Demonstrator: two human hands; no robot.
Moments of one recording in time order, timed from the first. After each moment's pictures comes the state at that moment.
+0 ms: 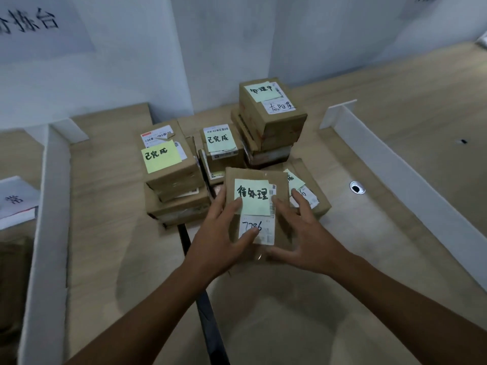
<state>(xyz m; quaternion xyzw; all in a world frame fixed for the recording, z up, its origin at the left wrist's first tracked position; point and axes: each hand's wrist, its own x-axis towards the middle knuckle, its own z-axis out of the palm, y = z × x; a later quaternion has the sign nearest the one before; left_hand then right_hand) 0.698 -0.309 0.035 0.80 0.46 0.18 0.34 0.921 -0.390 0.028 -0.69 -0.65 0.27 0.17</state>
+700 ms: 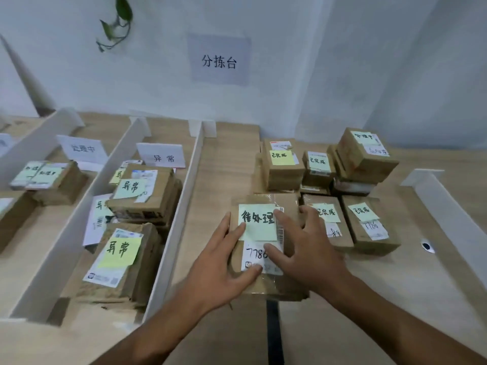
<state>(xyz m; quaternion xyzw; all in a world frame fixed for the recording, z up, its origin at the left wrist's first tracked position) 0.478 -0.492 0.105 0.72 0.55 0.30 0.28 0.699 -0.465 0.138 -0.63 -0.75 0.15 0.17</state>
